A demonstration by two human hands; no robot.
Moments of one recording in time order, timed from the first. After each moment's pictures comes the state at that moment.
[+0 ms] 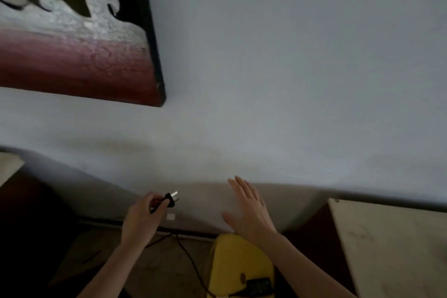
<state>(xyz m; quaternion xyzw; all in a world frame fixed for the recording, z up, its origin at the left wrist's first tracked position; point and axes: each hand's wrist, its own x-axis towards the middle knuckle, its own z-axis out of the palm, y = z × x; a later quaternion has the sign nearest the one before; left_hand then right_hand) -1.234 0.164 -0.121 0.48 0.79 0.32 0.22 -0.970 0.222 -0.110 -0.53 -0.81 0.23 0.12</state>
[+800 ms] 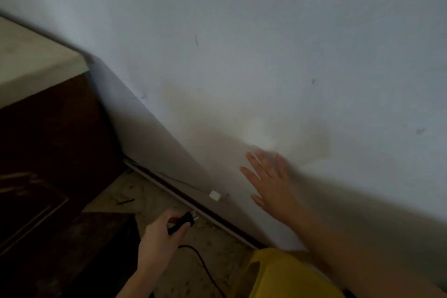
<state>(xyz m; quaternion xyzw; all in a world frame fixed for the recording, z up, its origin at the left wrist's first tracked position) -1.275 0.116 -0.367 0.28 0.86 0.33 0.26 -1.107 0.342 -0.337 -0.22 -0.97 -0.13 0.00</state>
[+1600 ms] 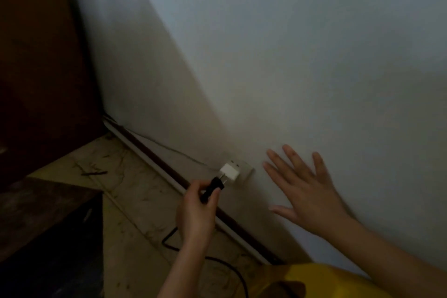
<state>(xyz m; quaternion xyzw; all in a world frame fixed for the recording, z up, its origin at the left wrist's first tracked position) -1.270 0.234 -0.667 0.16 0.79 0.56 0.17 -1.118 0.381 -0.579 -0.19 -0.94 -0.28 -0.03</state>
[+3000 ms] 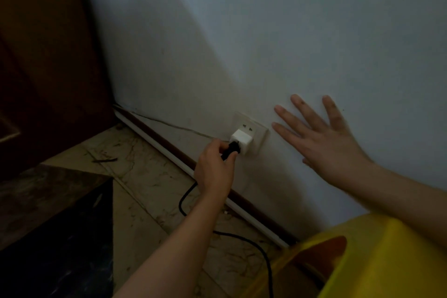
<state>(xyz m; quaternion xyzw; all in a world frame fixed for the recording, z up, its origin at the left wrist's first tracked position) -1.284 0.272 -0.721 0.25 0.83 0.50 0.05 -1.124 0.386 -0.607 -0.17 -0.89 -0.43 -0.04</state>
